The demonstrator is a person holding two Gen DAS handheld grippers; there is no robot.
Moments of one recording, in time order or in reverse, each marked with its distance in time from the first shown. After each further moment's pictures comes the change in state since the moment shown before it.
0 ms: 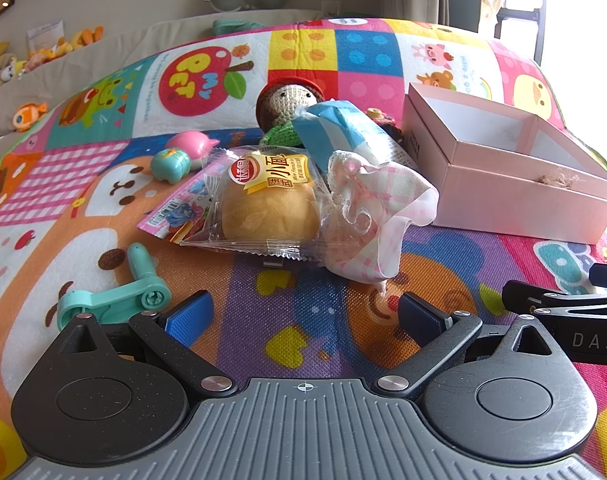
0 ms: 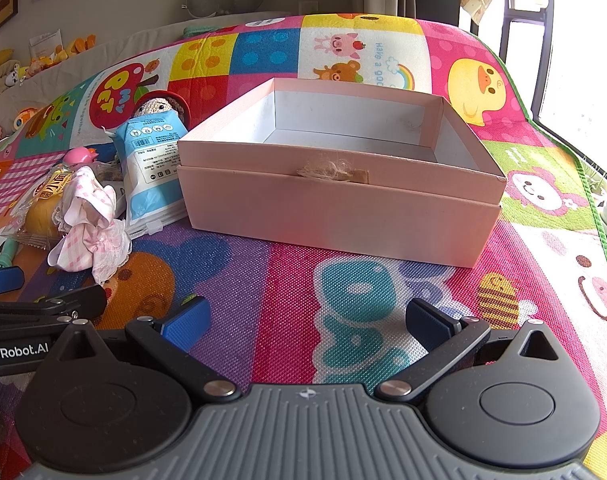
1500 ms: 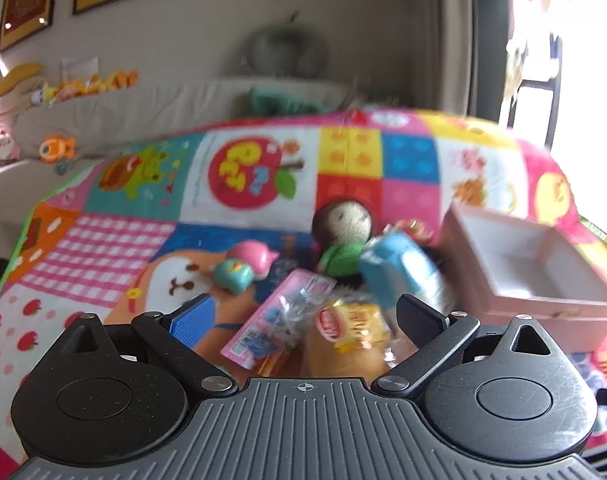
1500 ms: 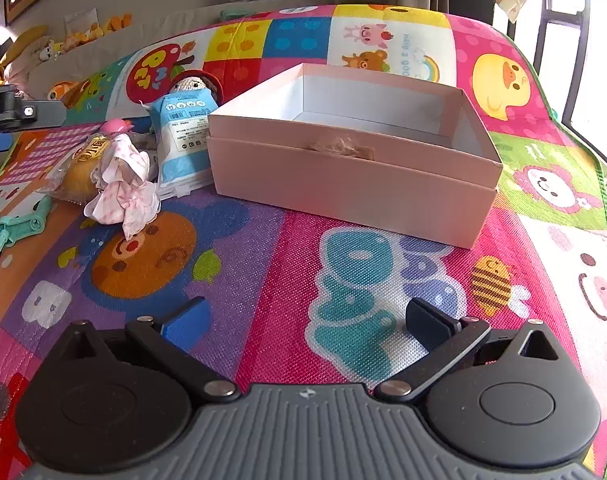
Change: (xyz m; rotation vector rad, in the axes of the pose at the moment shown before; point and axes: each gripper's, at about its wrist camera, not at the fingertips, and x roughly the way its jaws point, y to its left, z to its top) left arm -0.026 0.049 0.063 -0.076 -0.149 0.027; right arm -0.019 -0.009 -0.014 -0.076 0.051 0.092
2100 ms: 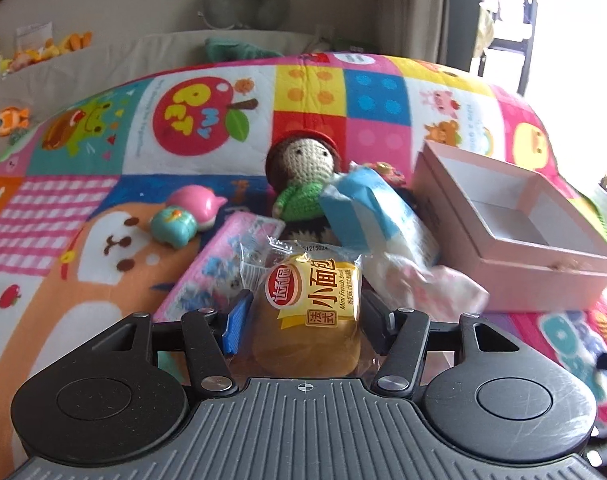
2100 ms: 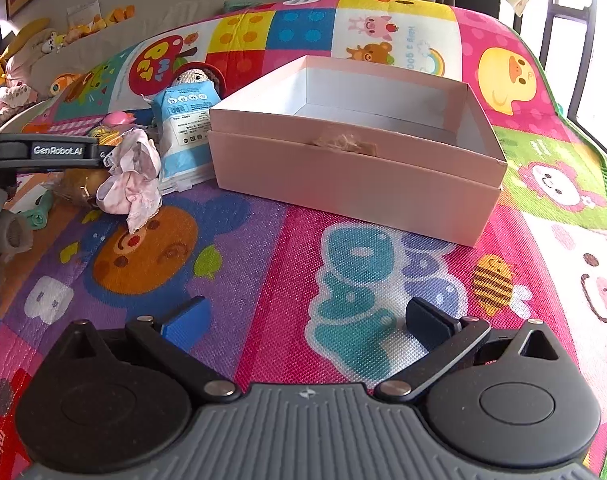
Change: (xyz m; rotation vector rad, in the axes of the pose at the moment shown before) left arm 0.025 -0.009 -0.026 0.035 0.101 -0.144; right arm 0.001 -0.002 0.005 -0.007 0.039 0.012
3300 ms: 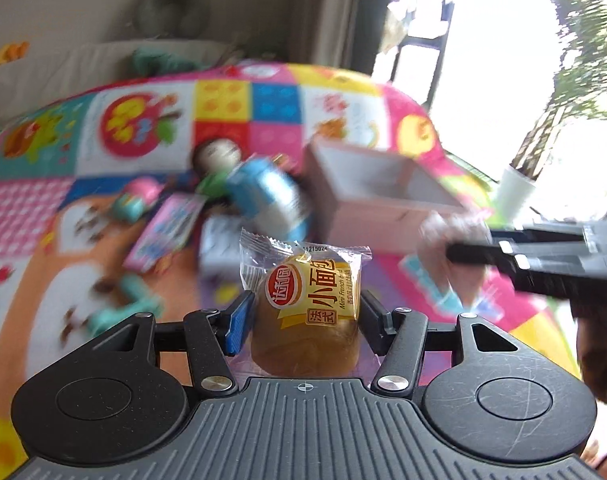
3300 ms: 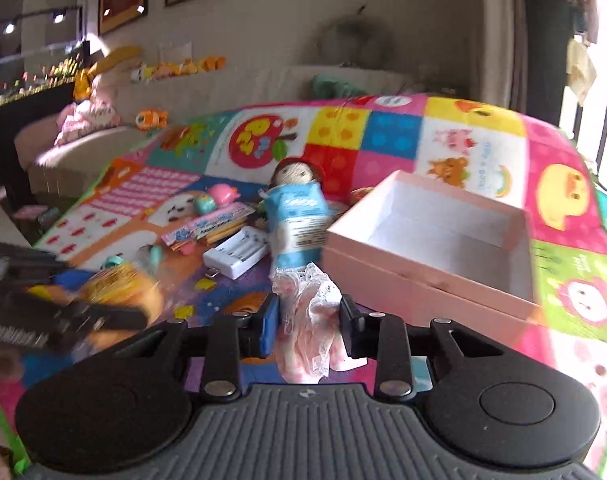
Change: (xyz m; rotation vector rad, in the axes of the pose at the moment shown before) left arm -0.098 -0.025 -0.013 0.089 -0.020 -0.263; right arm -0.083 0.019 0.023 -0.146 -0.227 0.174
